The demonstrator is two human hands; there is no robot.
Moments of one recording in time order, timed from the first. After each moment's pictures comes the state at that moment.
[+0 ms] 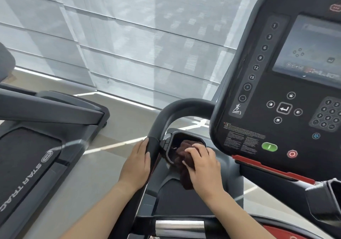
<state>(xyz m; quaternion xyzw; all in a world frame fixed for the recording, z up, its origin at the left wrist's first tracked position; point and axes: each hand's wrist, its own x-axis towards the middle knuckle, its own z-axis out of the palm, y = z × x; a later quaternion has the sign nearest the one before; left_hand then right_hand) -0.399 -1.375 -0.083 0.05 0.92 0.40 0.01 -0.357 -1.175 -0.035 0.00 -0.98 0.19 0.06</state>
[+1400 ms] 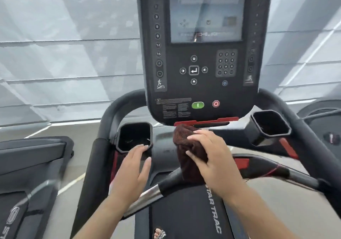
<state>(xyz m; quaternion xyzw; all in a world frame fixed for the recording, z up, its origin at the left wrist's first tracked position) -0.318 -1.289 -0.022 0.25 0.89 0.37 0.04 -0.223 -1.086 0.037 -0.09 -0.93 0.32 0.18</state>
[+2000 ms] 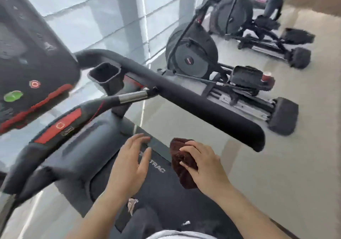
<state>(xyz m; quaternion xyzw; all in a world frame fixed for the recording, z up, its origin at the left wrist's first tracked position) -0.031 -1.140 0.002 0.59 0.73 0.30 0.17 0.173 -1.079 -0.024 -0.47 -0.84 0.23 0.16</state>
